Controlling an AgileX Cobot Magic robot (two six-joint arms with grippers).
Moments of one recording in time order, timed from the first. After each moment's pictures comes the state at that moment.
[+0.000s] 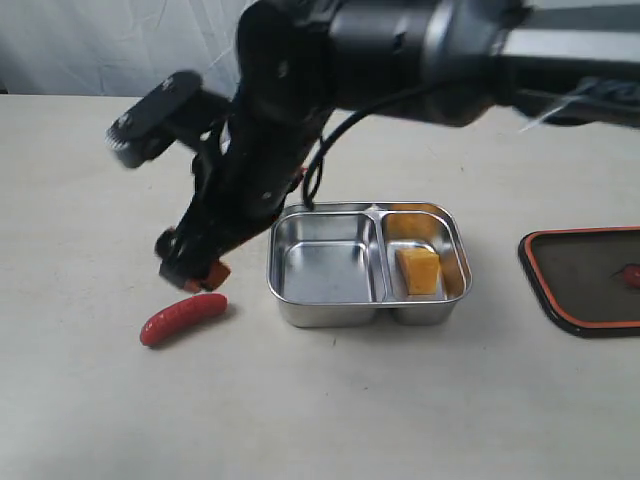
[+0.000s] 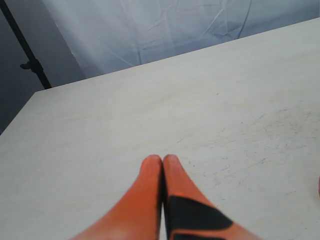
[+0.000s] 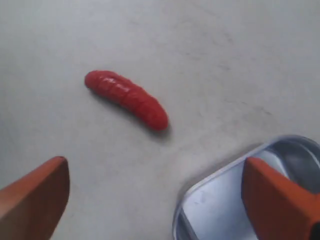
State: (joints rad) left arm -0.04 0.06 0.00 0.16 0.27 0.06; right arm 1.03 1.94 -1.57 0.10 0.87 -0.31
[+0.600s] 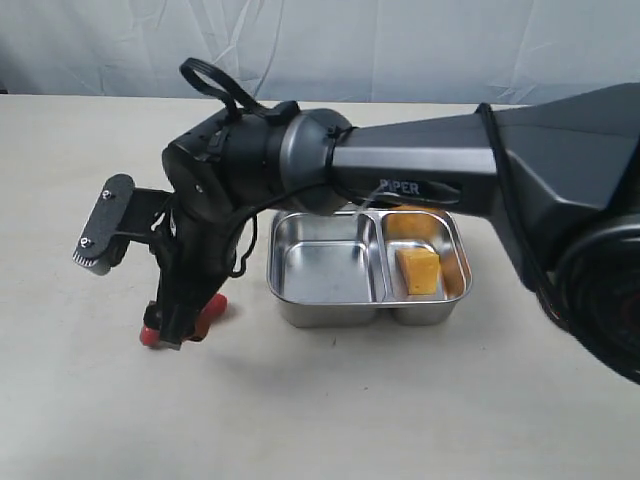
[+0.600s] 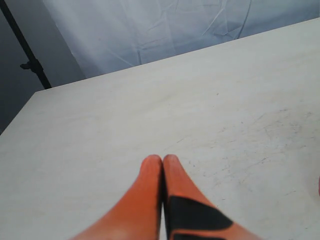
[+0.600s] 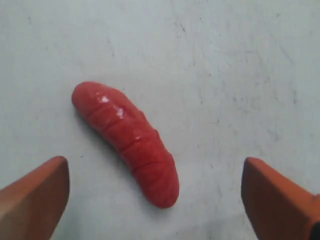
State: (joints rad) left arm -0.04 0.06 0.00 0.16 0.27 0.06; right arm 1.09 2.20 -1.67 0.03 0.73 -0.54
